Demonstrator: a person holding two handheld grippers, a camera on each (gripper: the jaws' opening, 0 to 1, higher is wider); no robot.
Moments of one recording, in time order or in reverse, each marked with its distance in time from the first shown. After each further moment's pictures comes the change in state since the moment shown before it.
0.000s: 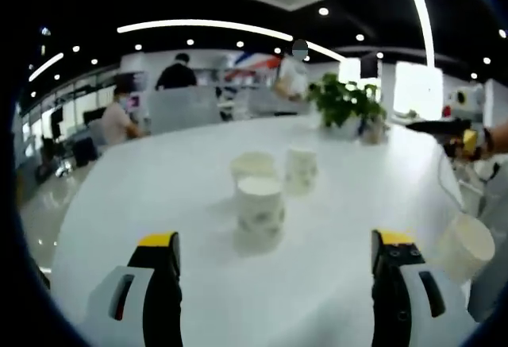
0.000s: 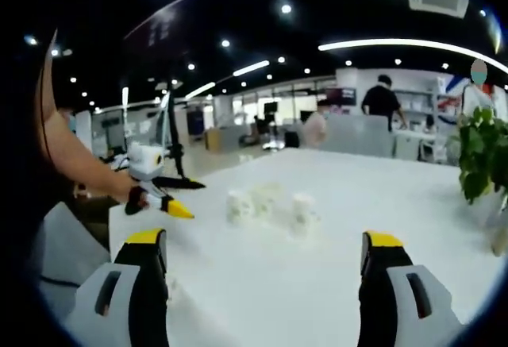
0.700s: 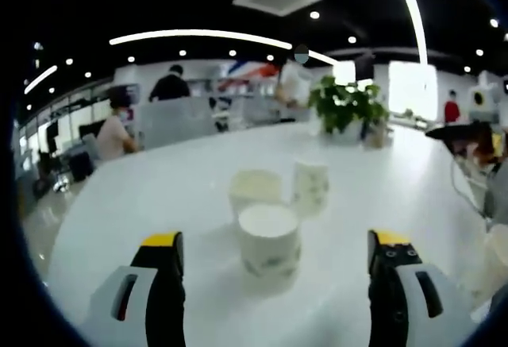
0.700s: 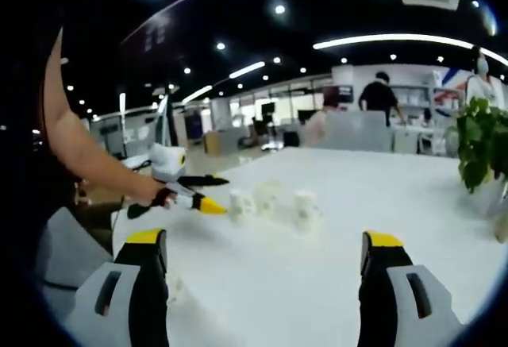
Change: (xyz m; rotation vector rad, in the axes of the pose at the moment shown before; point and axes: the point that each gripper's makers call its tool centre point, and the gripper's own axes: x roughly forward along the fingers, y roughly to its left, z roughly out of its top) left arm 0.051 0.007 0.019 0.054 -0.047 -0.020; right arm -0.005 0.004 -0.008 0.039 -0.012 -0.009
